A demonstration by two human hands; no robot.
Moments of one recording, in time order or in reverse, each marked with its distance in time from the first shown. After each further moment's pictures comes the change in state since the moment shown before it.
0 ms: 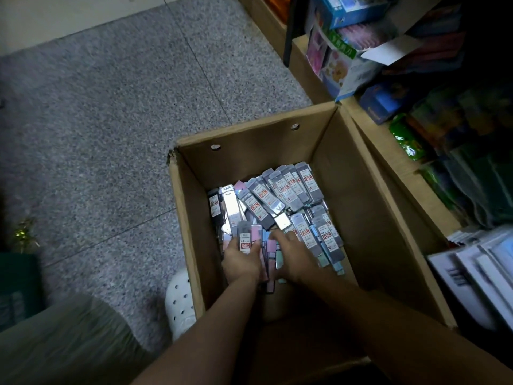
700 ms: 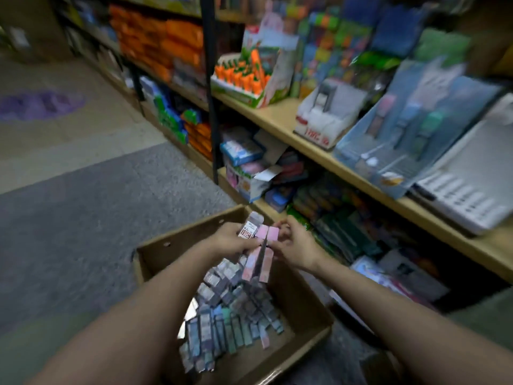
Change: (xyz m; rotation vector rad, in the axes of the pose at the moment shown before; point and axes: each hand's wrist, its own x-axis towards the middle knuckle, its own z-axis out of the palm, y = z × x) left_hand -0.123 0.214 -0.052 0.253 -0.862 0.688; right_hand -0.158 -0.041 -0.221 0.582 0.614 -0.107
